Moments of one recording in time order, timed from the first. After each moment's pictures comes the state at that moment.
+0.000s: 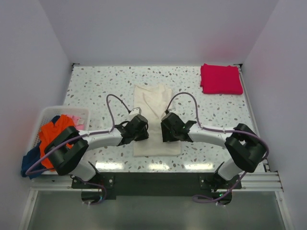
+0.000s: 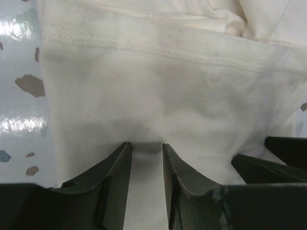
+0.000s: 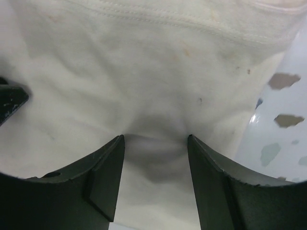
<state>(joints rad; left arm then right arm) -0.81 1.52 0.69 -0.10 -0.24 -0.92 0.83 1.58 0.83 -0.30 0.21 0.63</state>
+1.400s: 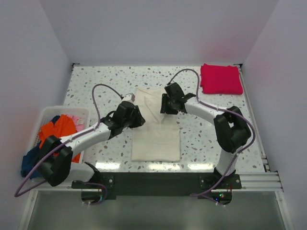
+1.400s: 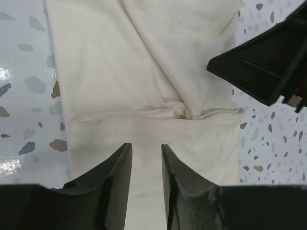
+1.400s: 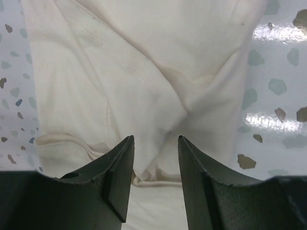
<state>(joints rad) -0.64 1.37 0.74 -0.08 -0.08 -0.73 0.58 1.79 1.24 -0.38 0.05 0.60</state>
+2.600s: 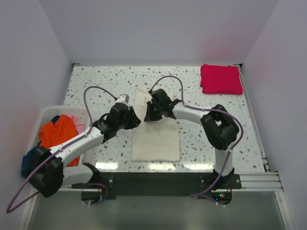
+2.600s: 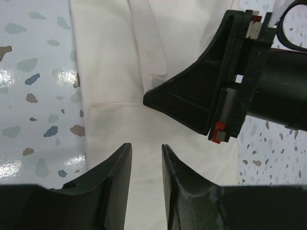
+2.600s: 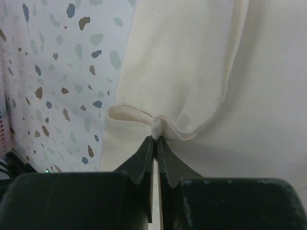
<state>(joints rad) -0.60 1.21 0.69 -0.16 -0.08 -0.72 0.71 1.94 1.29 -0.20 -0.20 0.64</state>
